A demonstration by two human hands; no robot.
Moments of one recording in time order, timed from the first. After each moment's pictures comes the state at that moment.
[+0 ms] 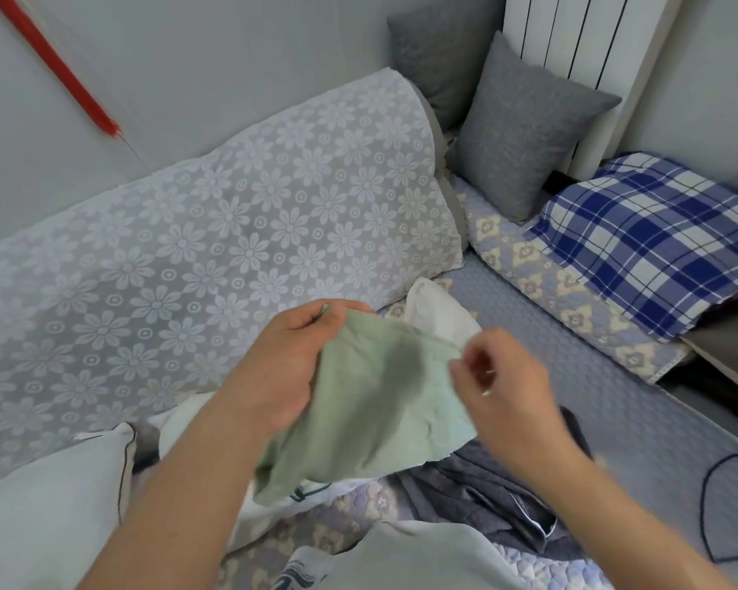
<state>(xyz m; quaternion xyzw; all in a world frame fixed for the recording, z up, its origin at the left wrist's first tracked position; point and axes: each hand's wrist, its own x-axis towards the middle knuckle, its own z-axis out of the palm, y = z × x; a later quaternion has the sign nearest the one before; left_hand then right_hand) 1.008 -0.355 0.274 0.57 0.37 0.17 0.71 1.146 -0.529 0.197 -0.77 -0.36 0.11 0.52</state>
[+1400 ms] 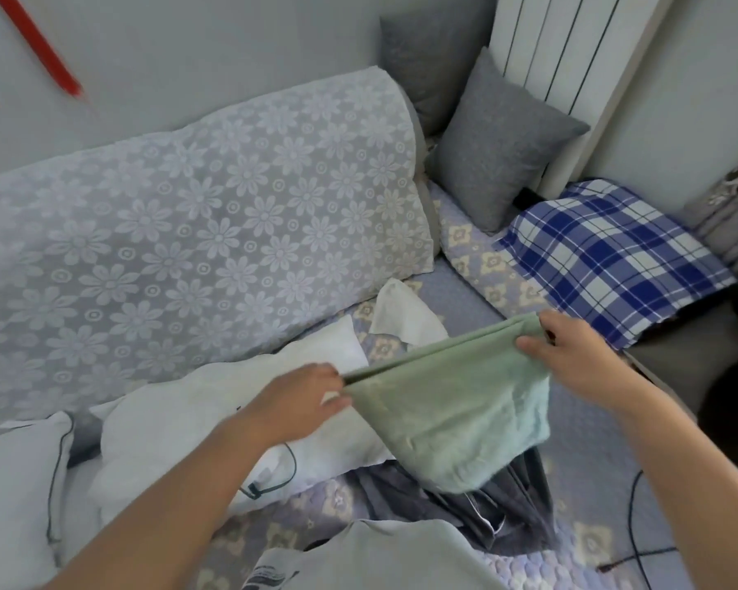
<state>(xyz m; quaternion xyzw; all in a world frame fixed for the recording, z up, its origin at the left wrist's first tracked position) 0.998 -0.316 0.129 0.96 0.19 -0.09 0.21 1.279 -0.565 0.192 -0.86 -0.34 0.24 0.30</state>
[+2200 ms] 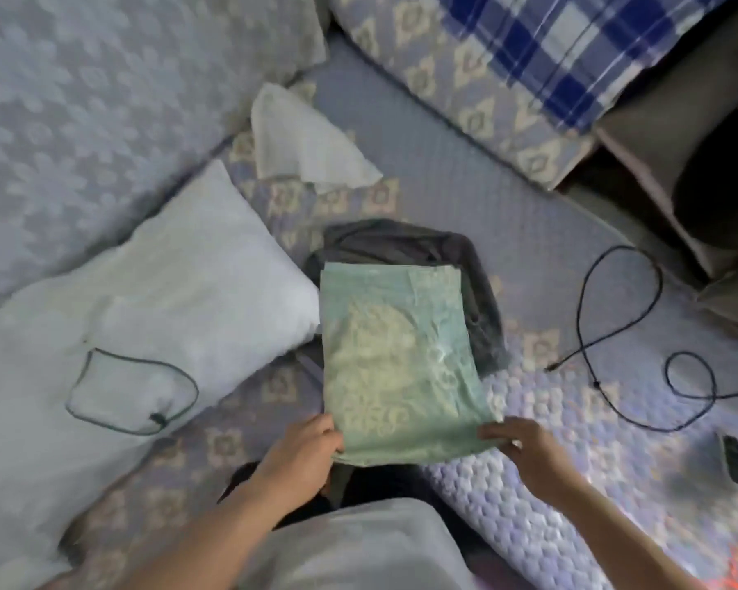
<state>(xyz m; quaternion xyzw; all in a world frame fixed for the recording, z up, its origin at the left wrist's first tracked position) 0.963 -0.461 -0.139 0.90 0.10 -0.31 0.30 1.146 -0.771 -0.105 -0.87 -0.12 0.44 0.19</state>
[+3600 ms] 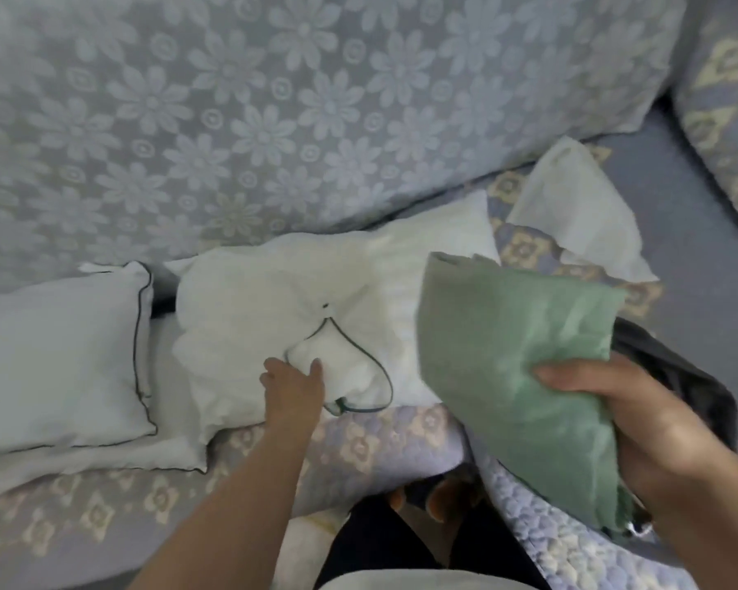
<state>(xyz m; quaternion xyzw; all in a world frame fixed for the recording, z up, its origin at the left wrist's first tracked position) 0.870 -0.239 -0.122 0.51 0.81 -0.01 0.29 1.159 -0.392 0.058 -0.52 0.01 0.69 0.50</state>
